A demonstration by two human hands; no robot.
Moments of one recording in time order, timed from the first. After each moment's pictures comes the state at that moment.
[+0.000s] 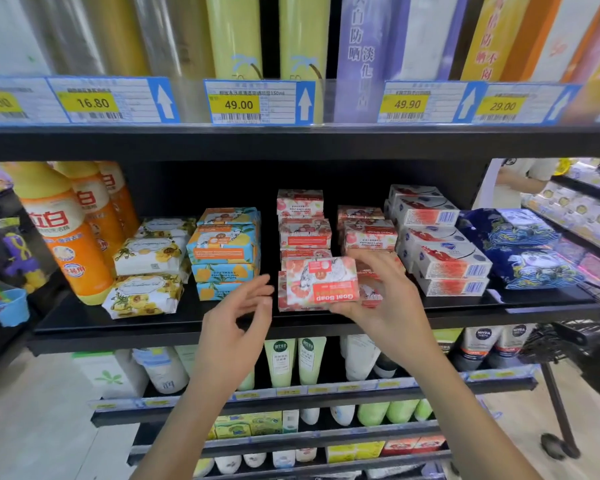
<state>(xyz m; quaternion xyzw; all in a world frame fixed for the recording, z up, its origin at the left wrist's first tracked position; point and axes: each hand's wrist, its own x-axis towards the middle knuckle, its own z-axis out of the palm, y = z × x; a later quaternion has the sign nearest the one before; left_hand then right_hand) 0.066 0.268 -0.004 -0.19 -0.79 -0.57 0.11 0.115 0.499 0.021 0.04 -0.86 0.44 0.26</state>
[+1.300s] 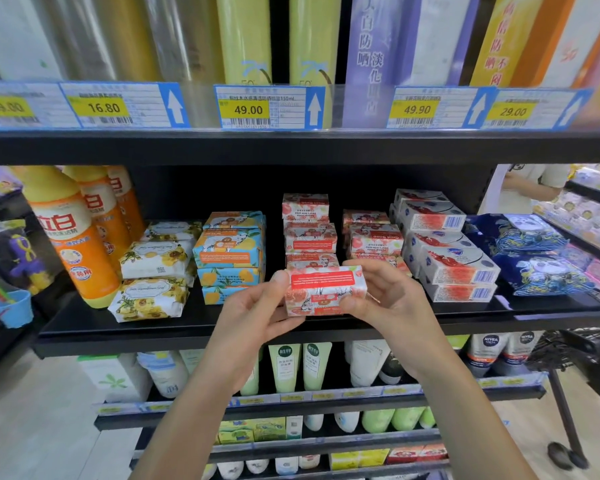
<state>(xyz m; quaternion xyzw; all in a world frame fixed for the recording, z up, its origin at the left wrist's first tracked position) 0.074 0.282 0.037 -0.13 -0.63 -0.75 -0.14 0.120 0.493 0.027 0.06 -0.72 0.68 0.15</state>
